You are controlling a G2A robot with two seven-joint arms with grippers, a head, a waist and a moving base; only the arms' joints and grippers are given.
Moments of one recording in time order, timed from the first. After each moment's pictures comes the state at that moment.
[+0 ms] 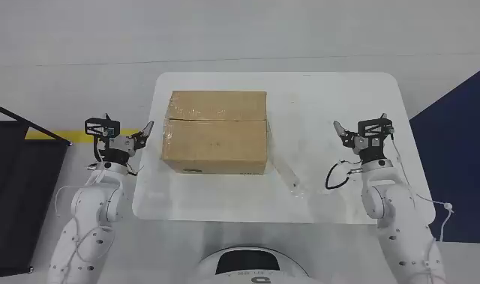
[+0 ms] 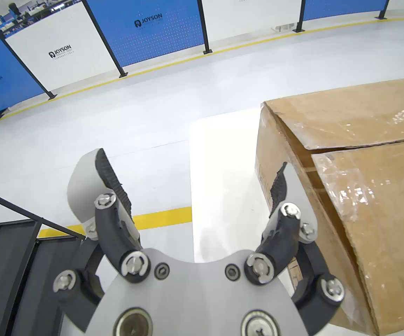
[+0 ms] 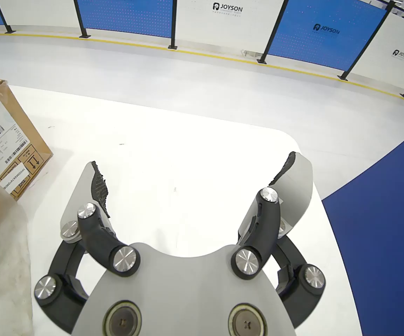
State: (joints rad) left arm 1.73 -1.15 -1.60 -1.80 1.33 0.00 0.00; right arm -1.73 -1.15 1.60 -1.80 -1.33 0.00 0.00
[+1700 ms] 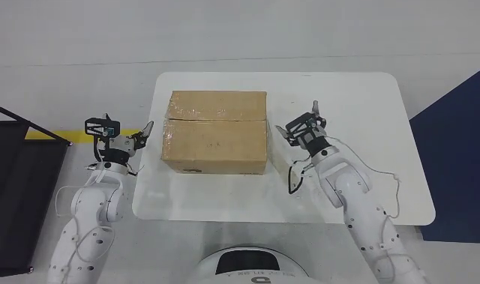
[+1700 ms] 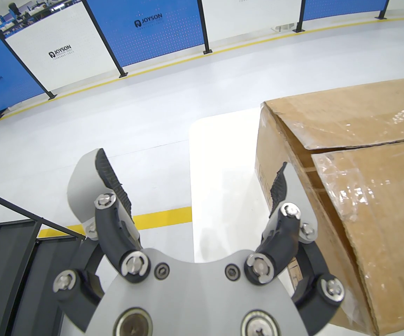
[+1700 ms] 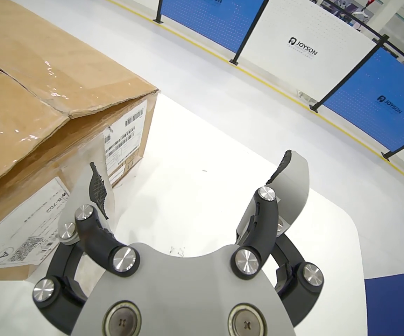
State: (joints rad) left arm 1.73 -1.15 -1.60 -1.80 1.33 0.00 0.00; right arm -1.50 -1.19 1.25 -1.77 -1.62 -0.08 0.15
